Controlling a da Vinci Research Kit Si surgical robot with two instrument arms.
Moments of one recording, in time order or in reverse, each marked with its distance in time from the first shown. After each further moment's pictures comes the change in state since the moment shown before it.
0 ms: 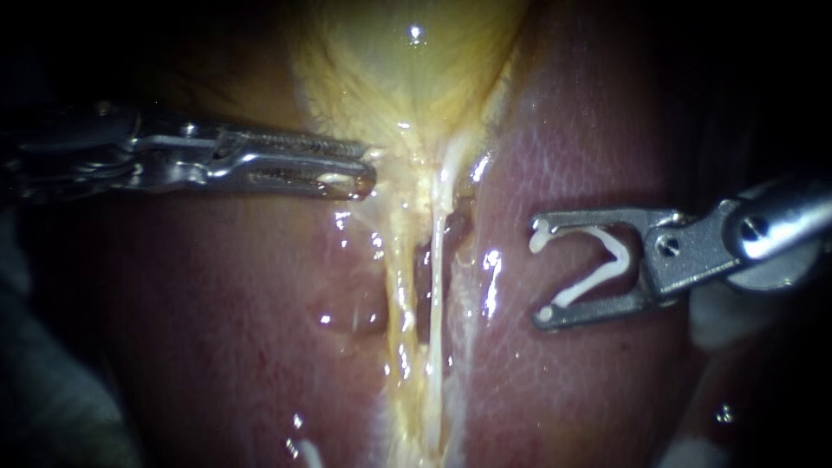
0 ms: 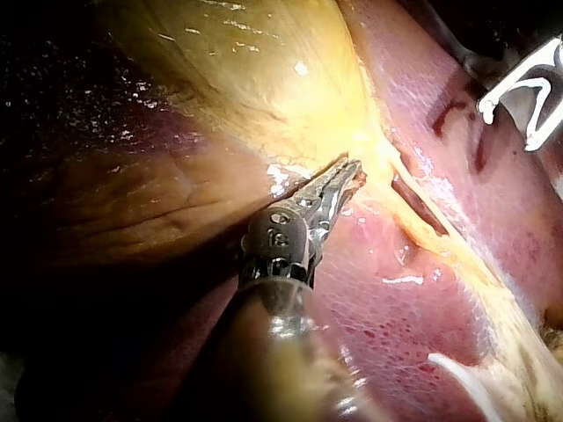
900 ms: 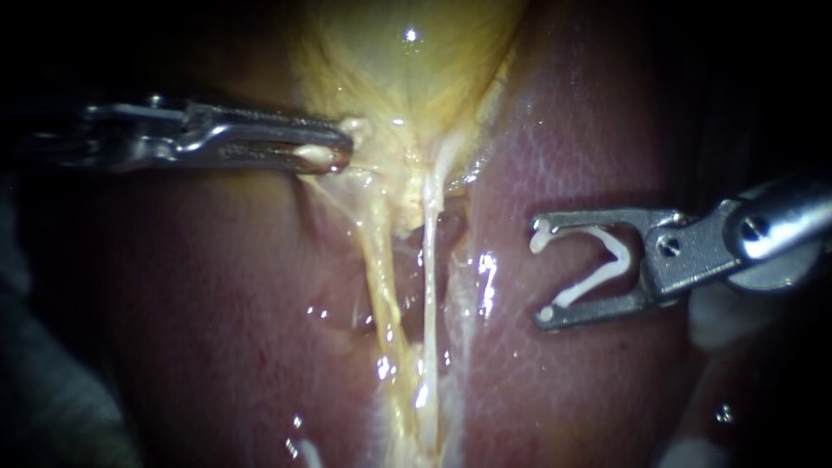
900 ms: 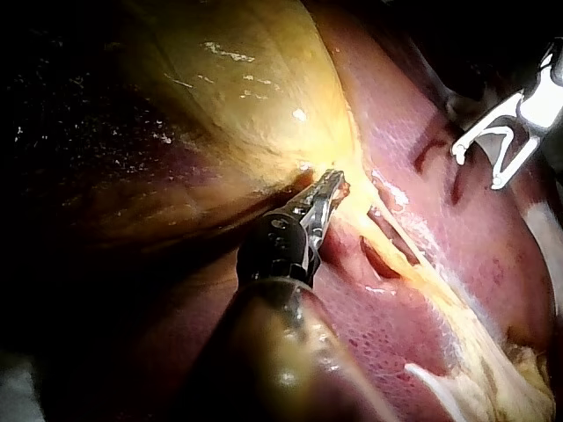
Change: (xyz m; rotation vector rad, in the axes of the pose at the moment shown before) right arm 0.000 0.000 0.000 0.000 0.000 0.000; left arm 0.007 0.003 -0.011 0.009 0.005 -0.045
